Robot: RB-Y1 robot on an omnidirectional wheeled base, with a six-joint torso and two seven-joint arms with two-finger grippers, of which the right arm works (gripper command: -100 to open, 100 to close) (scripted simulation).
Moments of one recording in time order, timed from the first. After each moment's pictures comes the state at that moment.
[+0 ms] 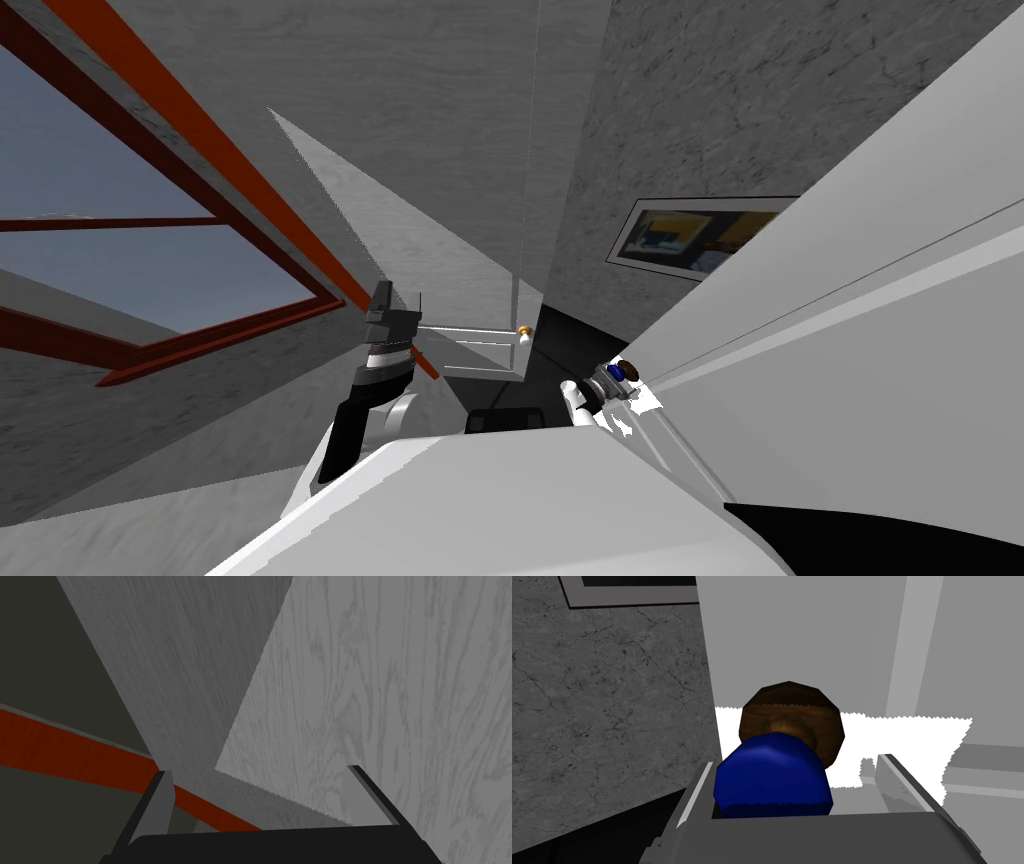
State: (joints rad) arm -0.14 -0.04 -0.30 -0.65 -1.12 -1.24 -0.91
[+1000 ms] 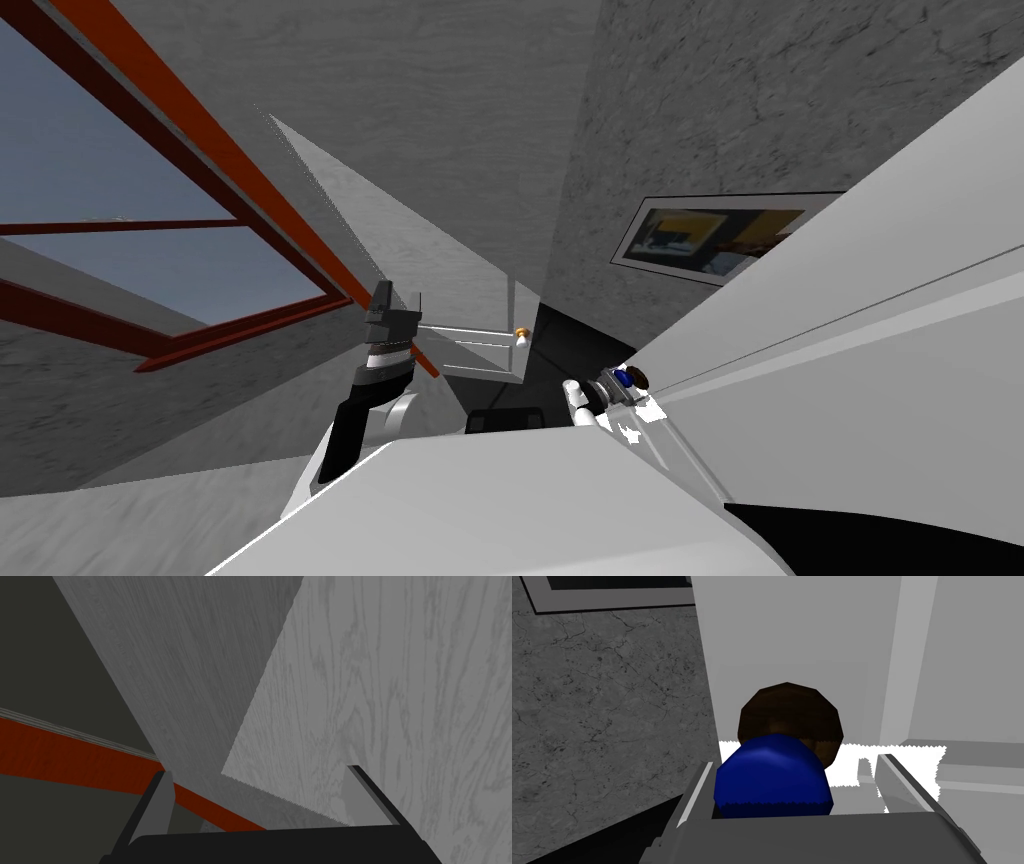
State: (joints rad) arm -0.13 -0.04 -0.34 -0.68 -1.16 -1.28 -0.88
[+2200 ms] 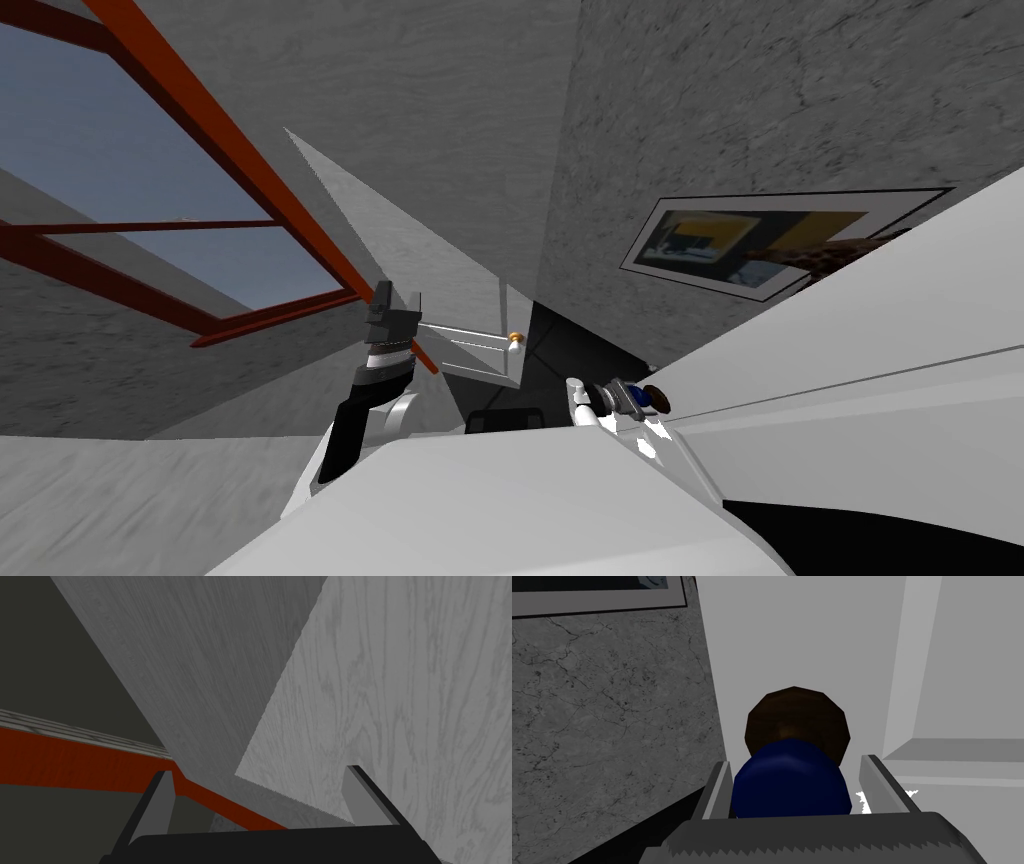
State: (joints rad) arm -0.16 -0.03 -0.44 -0.67 -1.25 -1.38 -0.84
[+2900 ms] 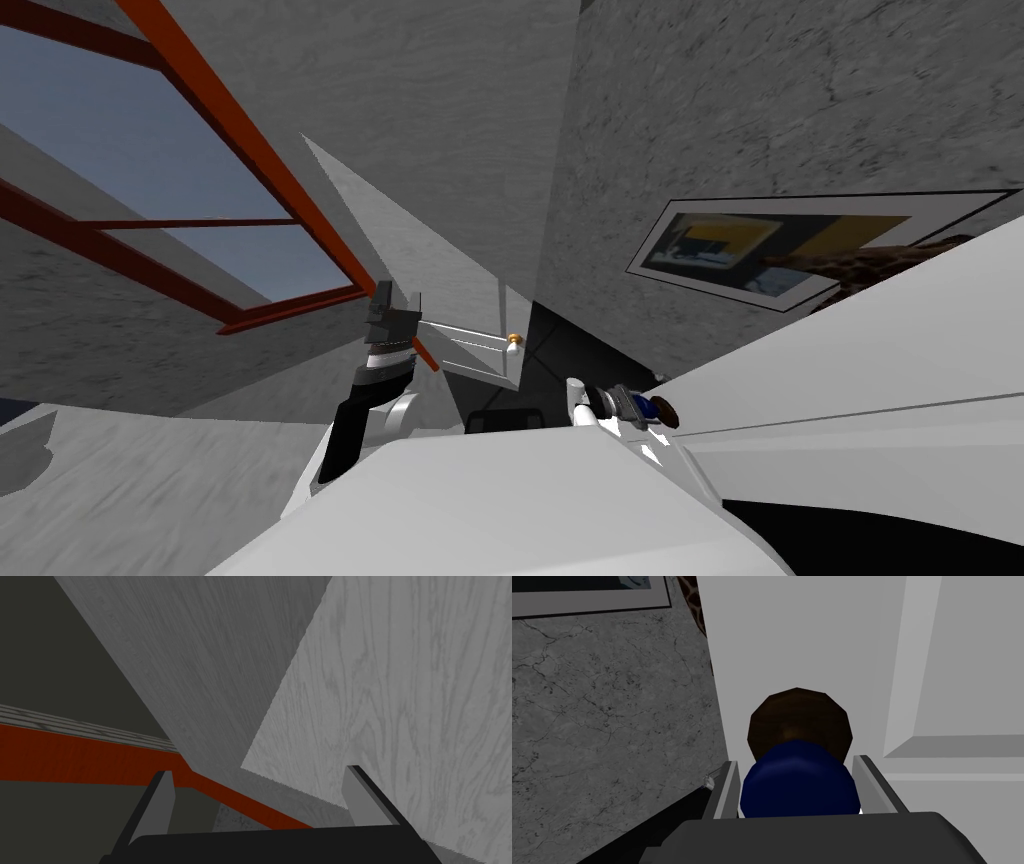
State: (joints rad) arm -0.17 -0.01 -0.48 -0.67 -1.29 -1.43 -0.82
